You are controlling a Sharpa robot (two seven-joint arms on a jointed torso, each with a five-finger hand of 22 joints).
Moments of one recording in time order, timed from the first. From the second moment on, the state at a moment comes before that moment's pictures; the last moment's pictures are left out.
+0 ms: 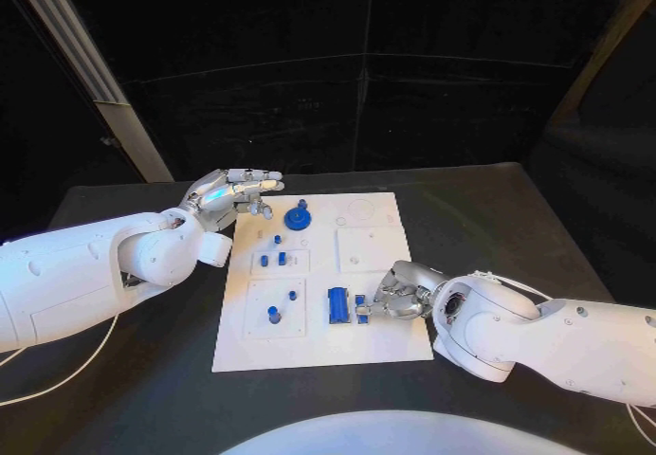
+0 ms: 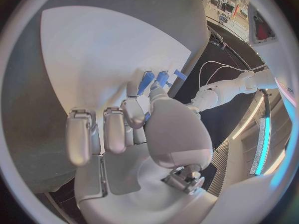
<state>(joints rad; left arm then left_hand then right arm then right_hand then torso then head) 1.29 -0.81 -0.23 1.39 0.15 -0.02 0.41 1.31 -0.04 0.35 -0.13 0.15 0.93 0.21 0.17 0.07 0.89 0.14 0.39 0.07 1.15 0.04 1.09 0.41 0.17 1.18 0.13 0.62 0.57 1.01 -0.94 -0.11 1.90 -1.27 -0.40 -0.59 1.17 -0.03 -0.09 0.22 0.14 1.13 0.05 0.26 0.41 1.43 -0.03 1.09 1.25 1.46 -0.08 1.38 1.31 0.03 1.47 0.03 1.51 1.31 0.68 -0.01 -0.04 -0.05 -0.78</state>
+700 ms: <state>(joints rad) 1.29 -0.81 -0.23 1.38 0.15 -0.02 0.40 1.31 -0.04 0.35 -0.13 0.15 0.93 0.21 0.17 0.07 0.89 0.14 0.39 0.07 1.15 0.04 1.09 0.41 0.17 1.18 0.13 0.62 0.57 1.01 -0.97 -0.11 1.91 -1.27 -0.36 -0.52 1.20 -0.03 -0.13 0.22 0.15 1.12 0.06 0.26 0.42 1.42 -0.02 1.08 1.25 1.47 -0.08 1.38 1.30 0.03 1.47 0.03 1.51 1.31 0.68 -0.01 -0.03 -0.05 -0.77</state>
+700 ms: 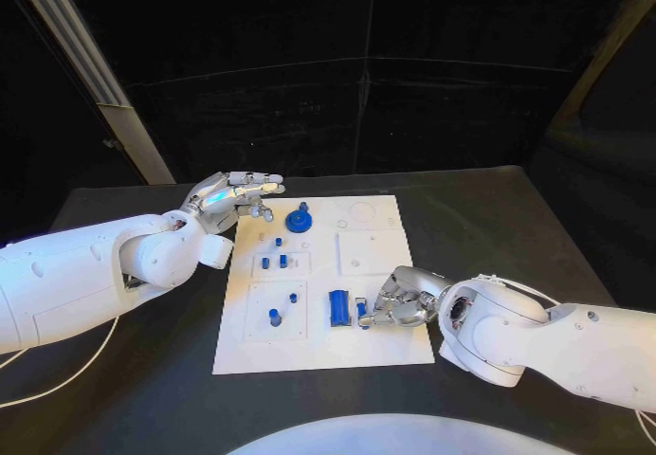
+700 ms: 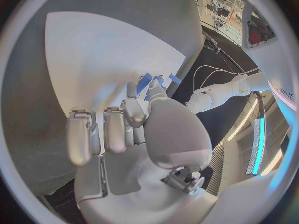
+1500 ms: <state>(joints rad) 1.29 -0.81 -0.23 1.37 0.14 -0.02 0.40 1.31 -0.04 0.35 -0.13 0.15 0.93 0.21 0.18 0.07 0.89 0.14 0.39 0.07 1.15 0.04 1.09 0.41 0.17 1.18 0.13 0.62 0.56 1.01 -0.97 -0.11 1.91 -1.24 -0.32 -0.47 1.22 -0.01 -0.18 0.22 0.16 1.11 0.05 0.26 0.43 1.42 -0.02 1.08 1.25 1.47 -0.08 1.38 1.30 0.03 1.47 0.03 1.51 1.31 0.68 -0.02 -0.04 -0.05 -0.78</state>
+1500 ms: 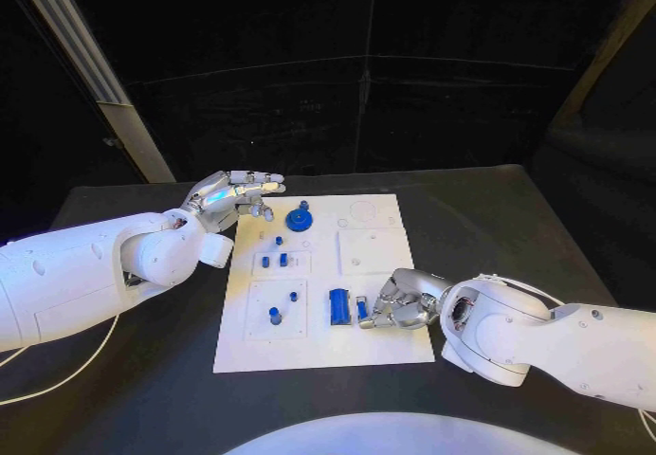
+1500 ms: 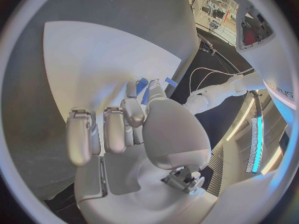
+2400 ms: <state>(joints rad) 1.29 -0.81 -0.23 1.37 0.13 -0.01 0.40 1.31 -0.04 0.35 -0.13 0.15 0.93 0.21 0.18 0.07 0.89 0.14 0.39 0.07 1.15 0.04 1.09 0.41 0.17 1.18 0.13 0.62 0.56 1.02 -0.95 -0.11 1.87 -1.25 -0.30 -0.50 1.26 0.03 -0.19 0.21 0.18 1.11 0.05 0.27 0.44 1.42 -0.02 1.08 1.25 1.47 -0.08 1.38 1.30 0.03 1.47 0.03 1.51 1.31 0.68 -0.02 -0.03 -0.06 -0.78</state>
